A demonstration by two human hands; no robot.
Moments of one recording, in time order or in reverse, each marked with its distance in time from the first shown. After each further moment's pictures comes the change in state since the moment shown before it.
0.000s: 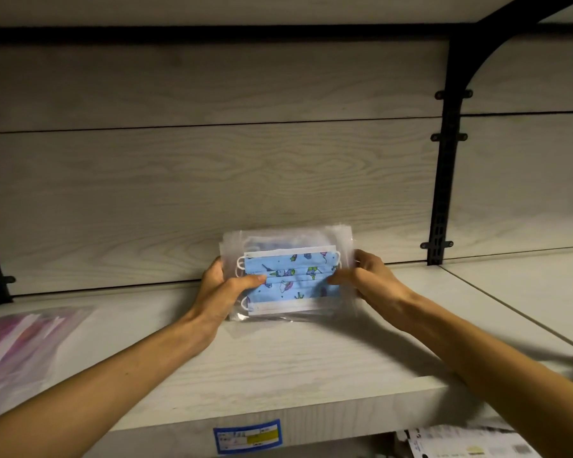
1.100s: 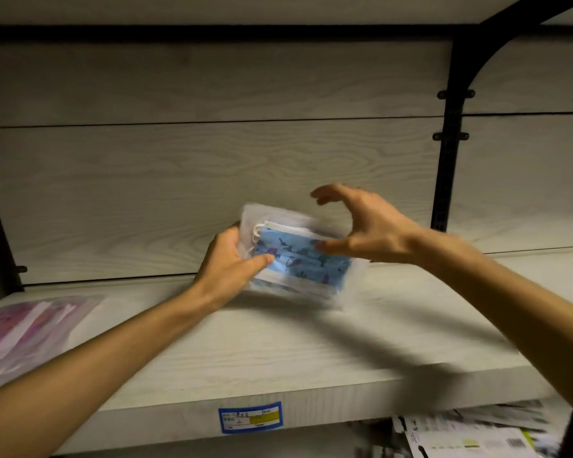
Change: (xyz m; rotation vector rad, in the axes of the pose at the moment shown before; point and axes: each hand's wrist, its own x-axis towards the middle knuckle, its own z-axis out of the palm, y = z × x) left_hand -0.007 0.046 0.010 0.348 -0.069 0.349; right_hand -0.007 -0.096 -0.013 -0.972 -0.087 -0.660
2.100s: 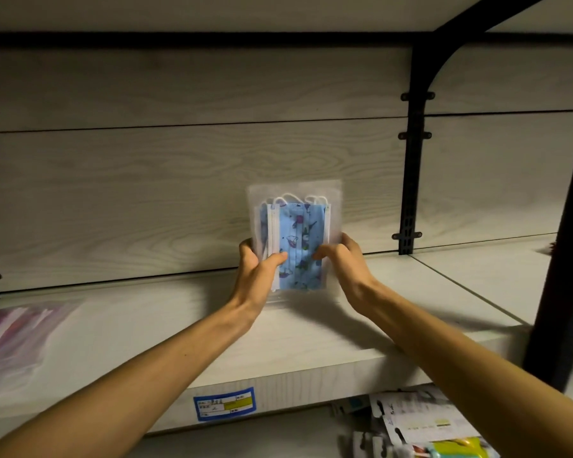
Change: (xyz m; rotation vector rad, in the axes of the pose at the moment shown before) left_hand -0.012 -0.009 0.083 -0.322 0.099 -0.284; right_hand -0.040 0.020 0.080 1.087 0.321 0.643
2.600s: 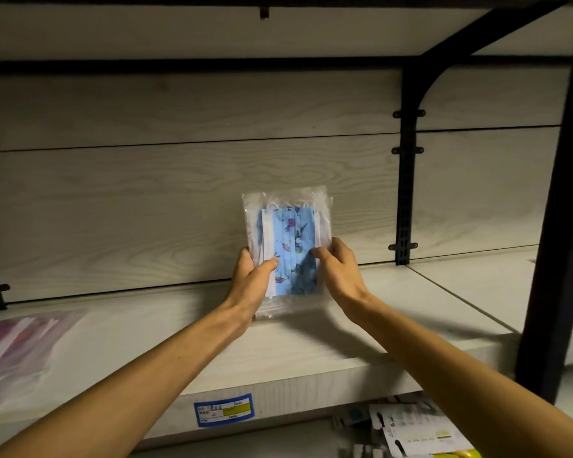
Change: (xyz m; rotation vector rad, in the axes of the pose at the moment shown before) left_hand 0.002 0.012 -0.003 0.043 0.010 -0.022; right_hand -0.006 -0.007 0.007 -0.114 0.103 -0.094
